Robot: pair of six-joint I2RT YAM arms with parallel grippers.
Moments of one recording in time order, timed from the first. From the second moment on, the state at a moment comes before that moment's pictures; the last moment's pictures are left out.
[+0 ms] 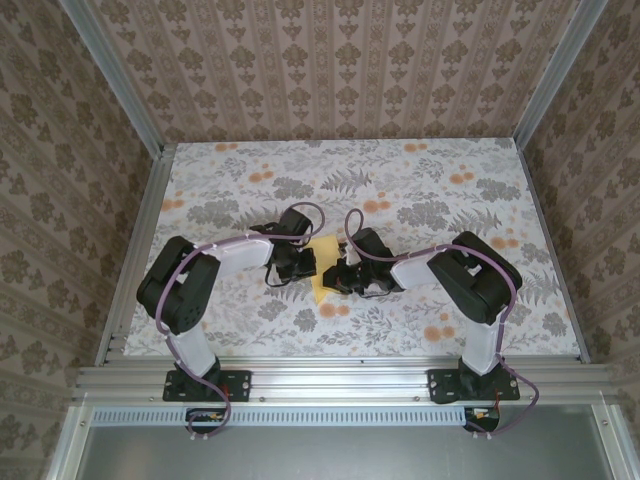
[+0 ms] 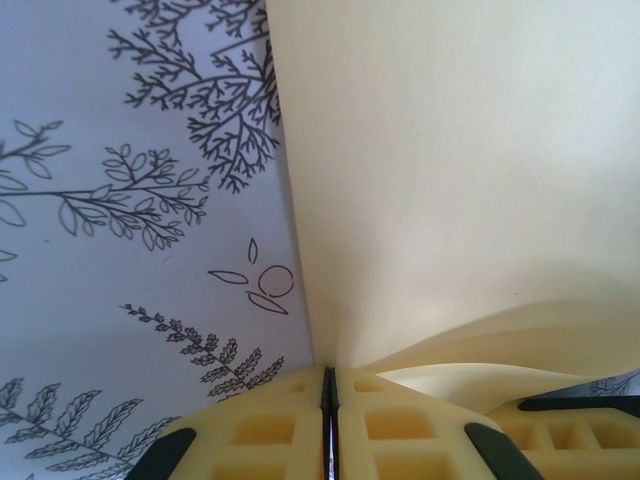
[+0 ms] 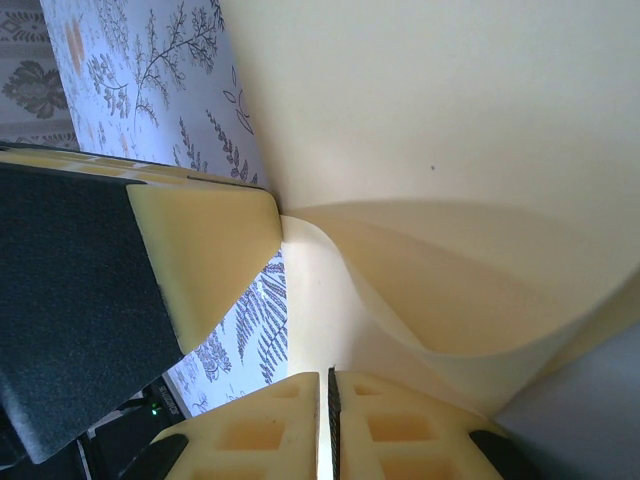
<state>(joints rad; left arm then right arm) -0.66 1.76 0.99 -0.46 0.23 -0.77 0.64 1.88 0.79 0.28 -0.60 0.97</state>
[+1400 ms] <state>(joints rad) -0.67 1.77 1.01 -0.49 0.21 -0.77 0.70 1.86 0.80 0.22 -0.57 0.95</state>
